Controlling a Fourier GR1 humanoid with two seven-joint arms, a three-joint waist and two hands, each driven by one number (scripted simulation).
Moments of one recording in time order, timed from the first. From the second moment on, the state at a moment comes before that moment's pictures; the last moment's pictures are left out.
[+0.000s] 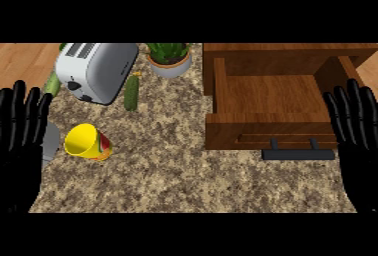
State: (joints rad) left arm 0.02 0.09 0.02 -2.10 0.01 0.03 0.00; right arm 0.00 -0.08 0.02 -2.10 -0.01 0.03 0.02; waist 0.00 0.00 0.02
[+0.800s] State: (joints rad) left arm -0.06 0.36 0.30 -1.69 0.60 -0.42 0.03; right arm -0.08 -0.12 0.01 -1.99 -0.05 0.11 0.07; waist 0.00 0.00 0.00
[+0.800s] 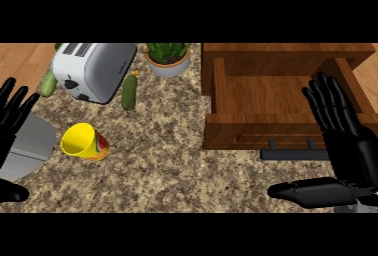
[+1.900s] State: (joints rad) left arm -0.29 0.42 0.31 -0.74 0.16 -0.54 -0.52; right arm -0.24 -0.16 -0.07 -1.88 -0.08 0.15 0.09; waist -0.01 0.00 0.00
